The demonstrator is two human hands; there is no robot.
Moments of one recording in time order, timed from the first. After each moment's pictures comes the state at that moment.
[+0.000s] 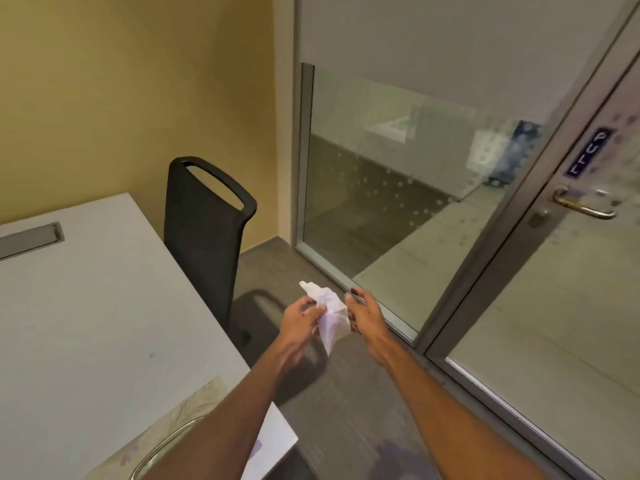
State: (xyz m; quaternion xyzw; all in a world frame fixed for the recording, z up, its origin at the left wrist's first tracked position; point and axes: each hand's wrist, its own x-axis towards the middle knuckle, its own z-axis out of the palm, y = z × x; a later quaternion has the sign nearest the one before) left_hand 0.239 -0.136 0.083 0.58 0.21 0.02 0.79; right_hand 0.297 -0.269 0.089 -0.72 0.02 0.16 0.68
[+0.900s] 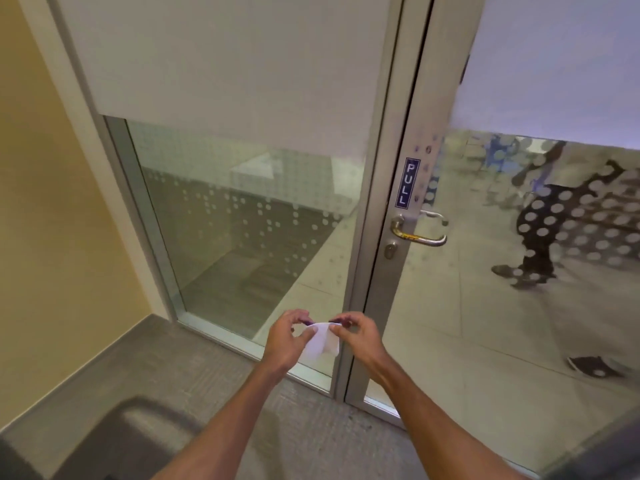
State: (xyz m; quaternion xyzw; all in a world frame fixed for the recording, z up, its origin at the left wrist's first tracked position) left_hand 0.519 -0.370 0.117 0.82 -0.04 0.01 0.58; right_hand 0.516 -0.541 0.119 -0.79 0.02 -0.03 0.61
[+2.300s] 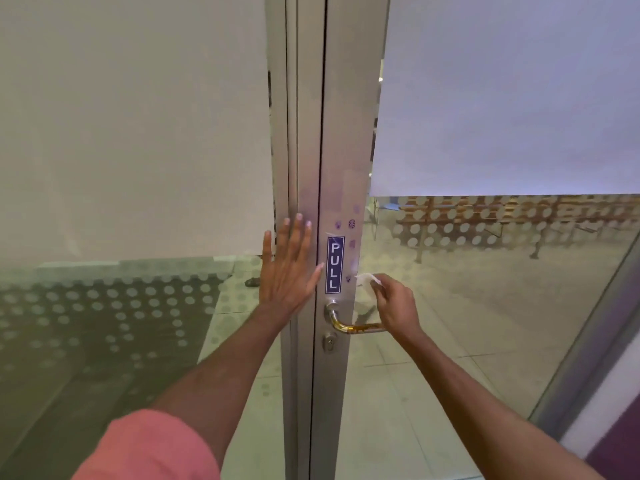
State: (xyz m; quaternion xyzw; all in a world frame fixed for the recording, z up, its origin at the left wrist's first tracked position) left_hand 0.865 -0.543 0.267 0.82 -0.35 0.44 0.11; right_hand 0.711 -0.695 0.252 -0.86 0.26 -0.34 0.29
